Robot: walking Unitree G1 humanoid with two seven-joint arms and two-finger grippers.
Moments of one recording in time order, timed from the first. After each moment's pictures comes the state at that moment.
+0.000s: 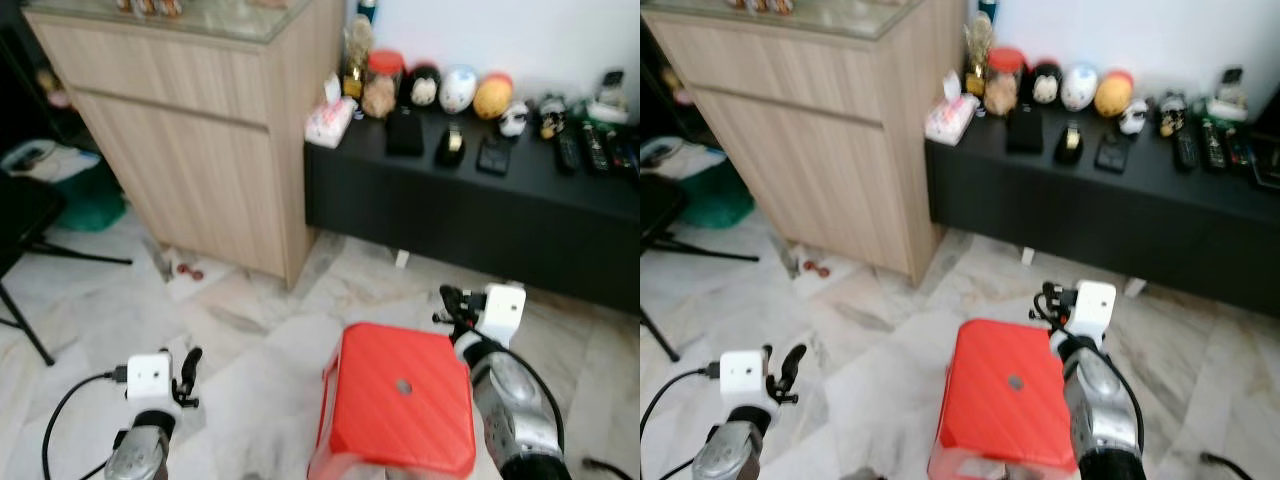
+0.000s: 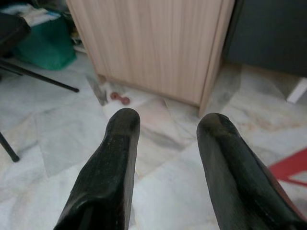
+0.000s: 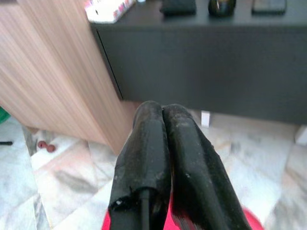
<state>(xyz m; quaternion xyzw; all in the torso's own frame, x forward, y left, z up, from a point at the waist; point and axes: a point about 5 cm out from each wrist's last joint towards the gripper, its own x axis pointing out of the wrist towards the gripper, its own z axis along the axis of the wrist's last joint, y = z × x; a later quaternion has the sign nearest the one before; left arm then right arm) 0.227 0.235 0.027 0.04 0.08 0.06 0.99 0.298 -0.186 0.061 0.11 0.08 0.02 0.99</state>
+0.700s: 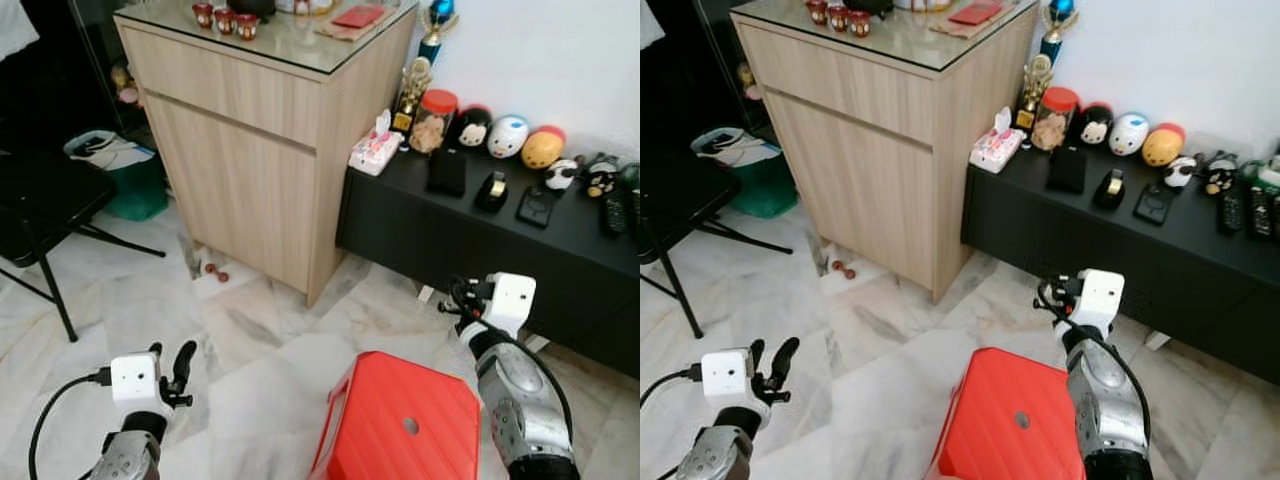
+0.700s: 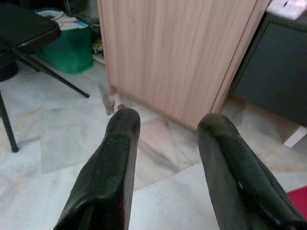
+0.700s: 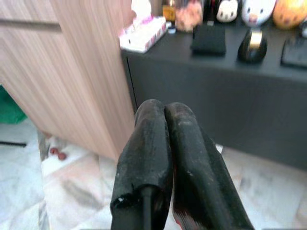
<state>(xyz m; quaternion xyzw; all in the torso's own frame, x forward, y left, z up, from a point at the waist) 0.221 0.234 0.040 0.00 0.05 0.05 1.00 0.305 -0.190 0.085 0.10 0.07 0.00 0.99</state>
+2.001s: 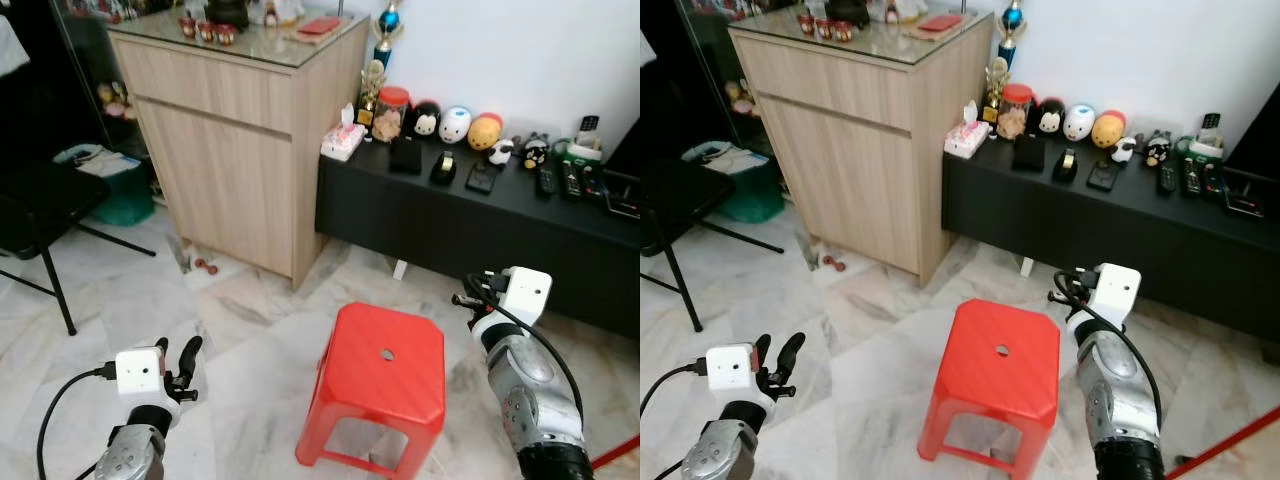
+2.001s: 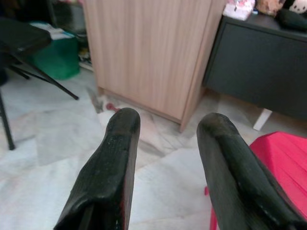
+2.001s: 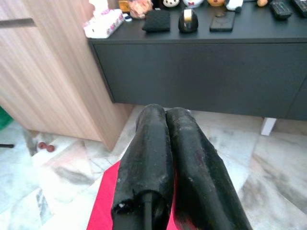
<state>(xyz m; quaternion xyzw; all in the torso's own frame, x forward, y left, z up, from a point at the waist) 0.227 0.233 0.043 0.00 0.05 0.04 1.00 0.305 -0.203 0.081 0.12 0.11 -0.04 0.99</state>
